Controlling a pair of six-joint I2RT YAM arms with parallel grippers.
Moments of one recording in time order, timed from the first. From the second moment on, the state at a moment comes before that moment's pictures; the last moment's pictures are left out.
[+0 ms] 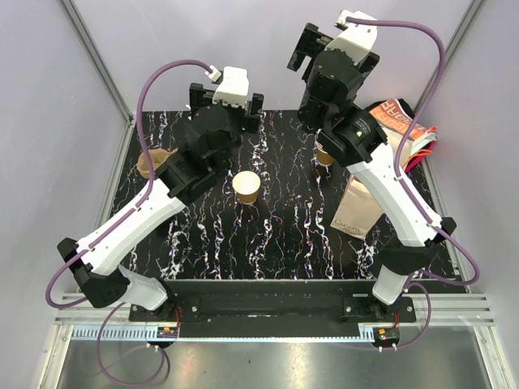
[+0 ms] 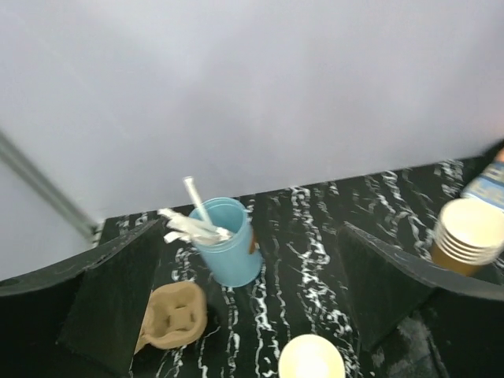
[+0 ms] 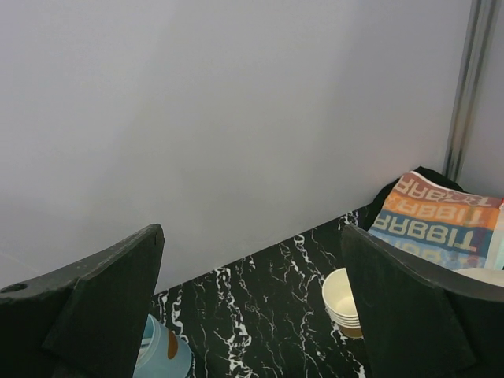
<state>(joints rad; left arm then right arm) -0.85 1.40 1.64 -0.20 -0.76 0.18 0.81 1.75 2.34 -0.36 1.11 0.14</state>
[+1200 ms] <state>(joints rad) -1.05 1.43 1.63 0.48 -1.18 1.37 0.66 1.70 1.77 1.22 1.15 -1.30</state>
